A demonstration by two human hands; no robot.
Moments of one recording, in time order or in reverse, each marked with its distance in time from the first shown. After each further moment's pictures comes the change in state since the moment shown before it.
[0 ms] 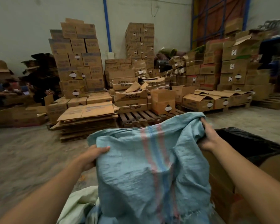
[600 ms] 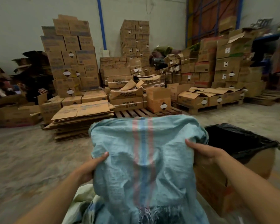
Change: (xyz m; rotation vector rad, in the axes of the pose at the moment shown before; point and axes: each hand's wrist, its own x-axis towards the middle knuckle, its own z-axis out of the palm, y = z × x) left_hand -0.014 -0.041 0.020 -0.089 -0.067 -0.087; right_hand -0.040 0.037 -0.030 -0.484 -0.216 0.169
